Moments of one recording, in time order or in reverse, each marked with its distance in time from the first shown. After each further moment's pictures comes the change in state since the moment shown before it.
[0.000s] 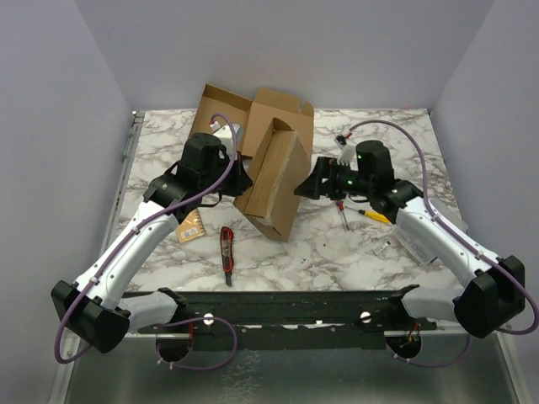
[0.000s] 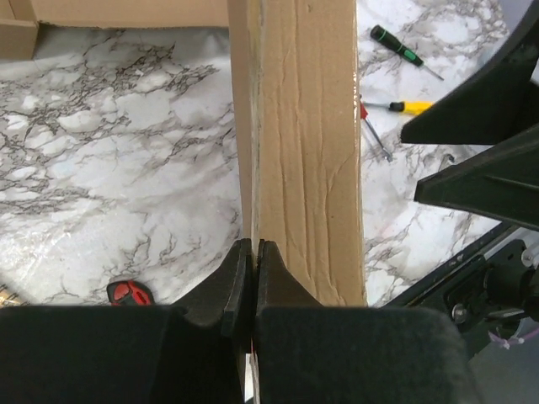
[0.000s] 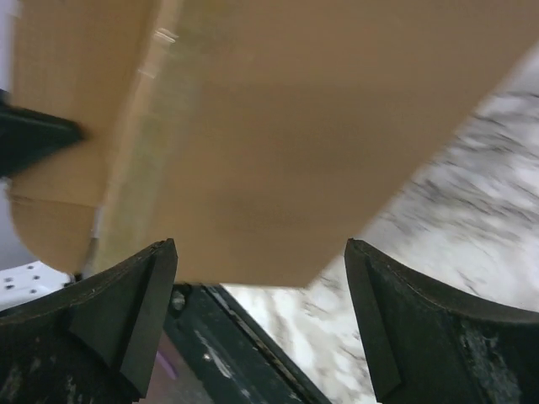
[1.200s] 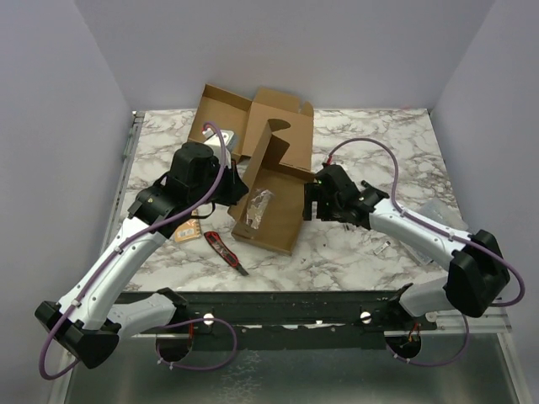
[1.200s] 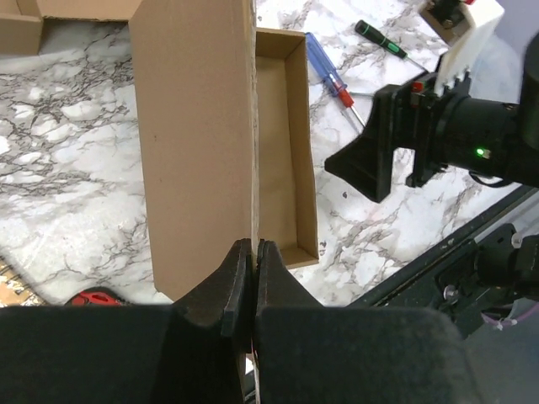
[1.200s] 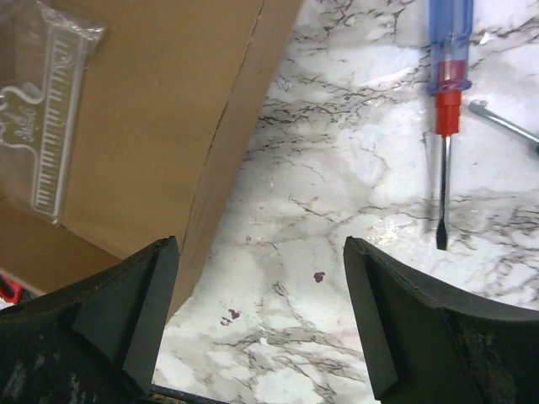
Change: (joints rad) left arm -0.055 -0.111 0.010 -0.106 -0.051 0.006; right arm 0.268 0.202 0.035 -0.224 0.661 0.061
